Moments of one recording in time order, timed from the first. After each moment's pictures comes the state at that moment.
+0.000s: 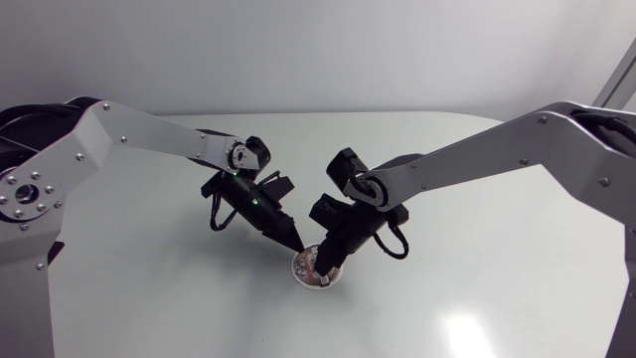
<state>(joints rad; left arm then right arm) -0.38 2.16 1.45 -0.85 0.76 0.43 0.58 2.01 1.21 -0.44 -0.45 -0.35</state>
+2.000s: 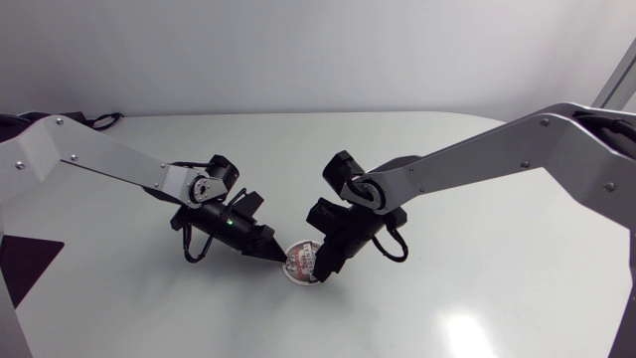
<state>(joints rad) -0.28 2.03 1.09 -0.46 0.80 0.13 0.61 2.00 1.21 -0.46 -0.44 -0.36</state>
